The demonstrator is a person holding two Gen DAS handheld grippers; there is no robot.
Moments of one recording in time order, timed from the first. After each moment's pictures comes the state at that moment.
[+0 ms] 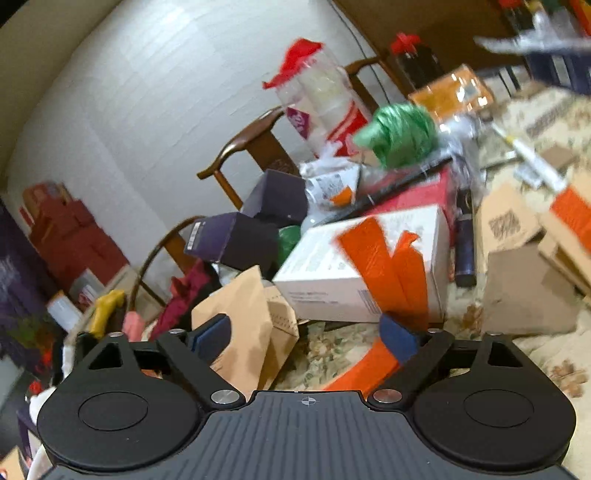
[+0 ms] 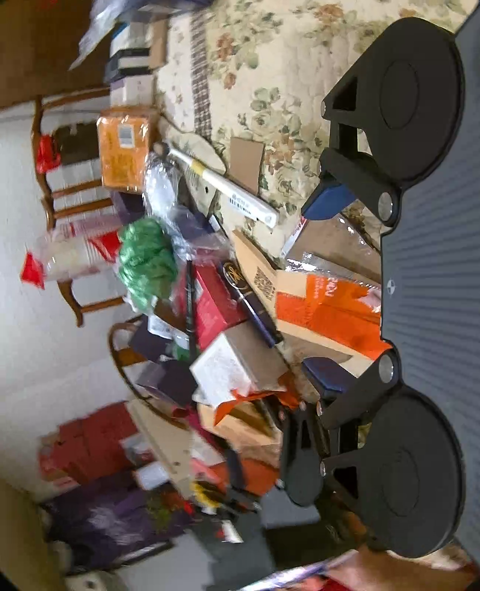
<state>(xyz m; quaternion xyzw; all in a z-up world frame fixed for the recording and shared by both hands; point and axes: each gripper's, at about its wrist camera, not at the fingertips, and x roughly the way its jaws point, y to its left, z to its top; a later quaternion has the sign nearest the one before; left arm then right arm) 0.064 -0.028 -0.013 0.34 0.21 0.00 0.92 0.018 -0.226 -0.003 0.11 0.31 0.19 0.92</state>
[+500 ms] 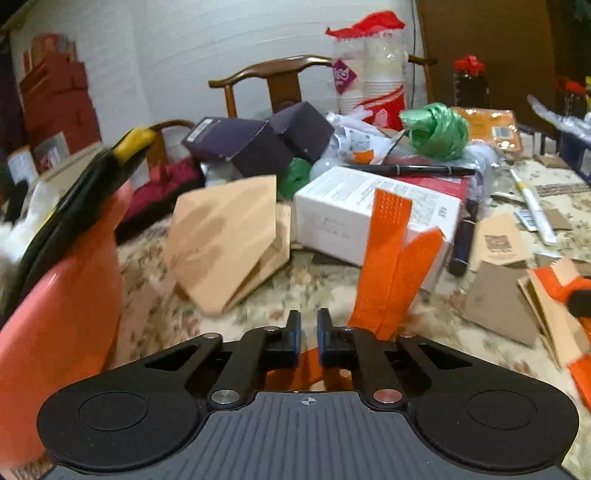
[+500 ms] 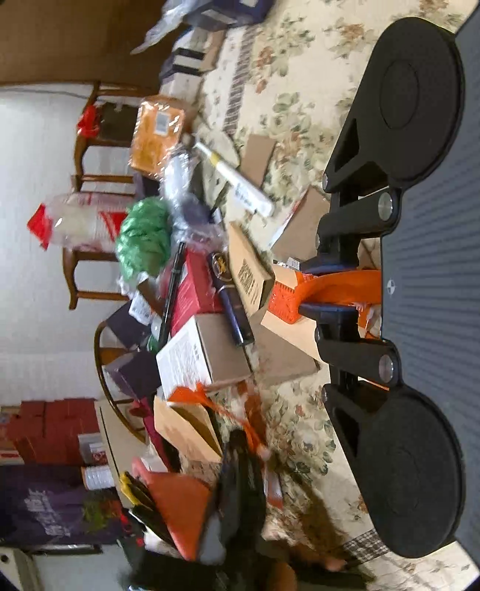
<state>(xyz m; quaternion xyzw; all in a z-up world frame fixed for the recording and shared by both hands) 0.048 0.036 -0.003 0.10 0.31 -0.04 0.94 -0.004 -0.191 -0.013 -0.01 0.29 0.15 0.94</state>
